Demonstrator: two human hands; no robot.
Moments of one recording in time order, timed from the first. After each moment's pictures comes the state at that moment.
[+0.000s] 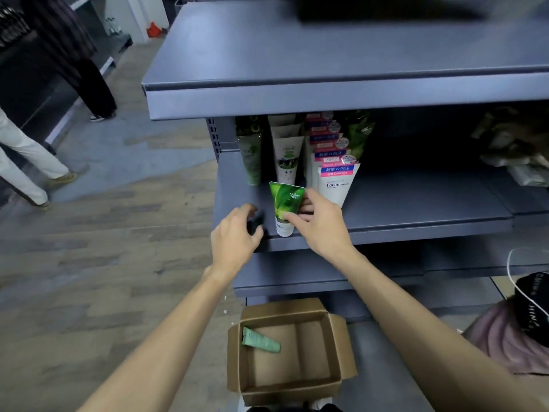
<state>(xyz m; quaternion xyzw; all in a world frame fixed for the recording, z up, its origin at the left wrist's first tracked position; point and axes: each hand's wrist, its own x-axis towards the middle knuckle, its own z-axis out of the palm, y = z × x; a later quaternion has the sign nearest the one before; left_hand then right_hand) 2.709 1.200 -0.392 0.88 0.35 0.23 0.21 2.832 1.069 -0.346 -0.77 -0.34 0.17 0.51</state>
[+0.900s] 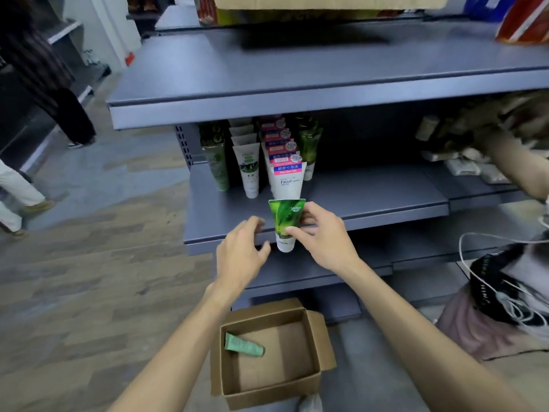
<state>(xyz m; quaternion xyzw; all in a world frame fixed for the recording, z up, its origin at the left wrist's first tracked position) 2.710 1.100 -0.360 0.91 0.29 0.21 0.22 2.829 0.964 -0.327 -0.76 -0.35 0.16 0.52</state>
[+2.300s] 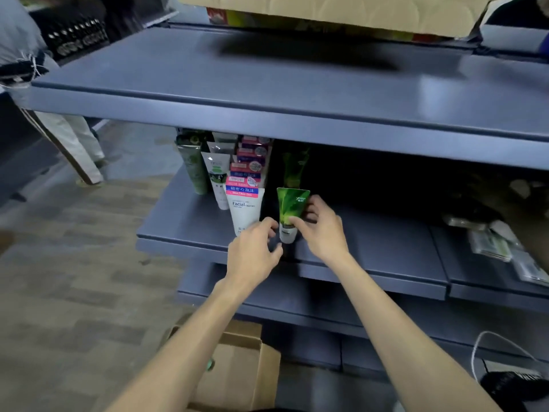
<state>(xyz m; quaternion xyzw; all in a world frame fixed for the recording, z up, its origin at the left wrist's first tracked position) 2.869 1.020 -0.355 0.87 0.40 0.20 0.21 3.022 0.967 -0.355 -0.74 -0.42 0.16 0.50</state>
